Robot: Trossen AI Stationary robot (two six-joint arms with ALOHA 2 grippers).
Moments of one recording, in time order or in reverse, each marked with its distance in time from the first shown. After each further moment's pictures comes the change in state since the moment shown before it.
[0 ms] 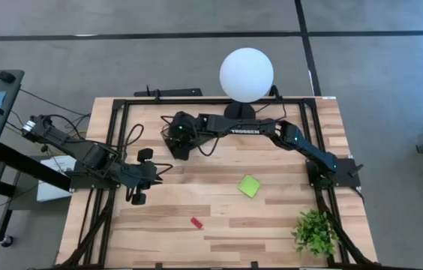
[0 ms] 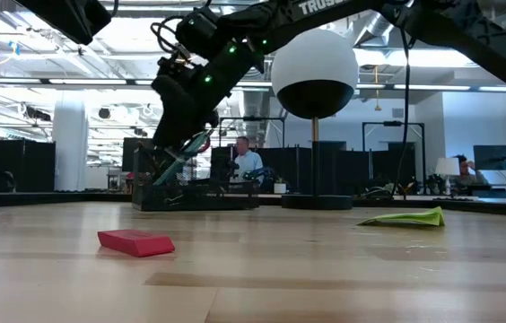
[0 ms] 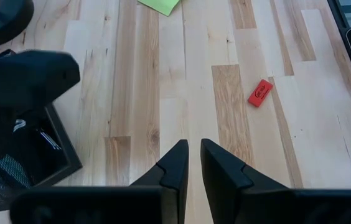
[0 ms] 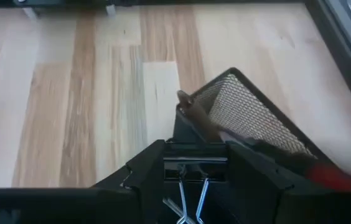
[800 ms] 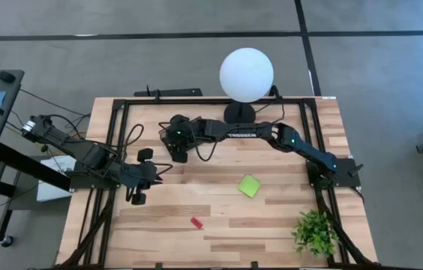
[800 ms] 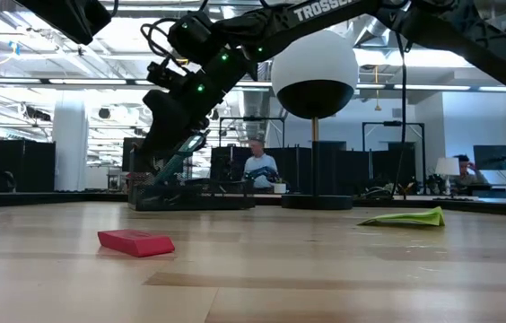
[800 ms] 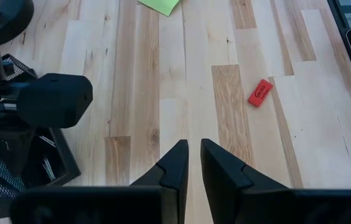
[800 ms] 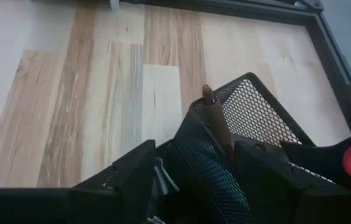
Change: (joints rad) left arm 0.000 0.000 0.000 0.000 0.000 0.000; right arm 0.024 0.041 0.000 0.089 0.055 -0.117
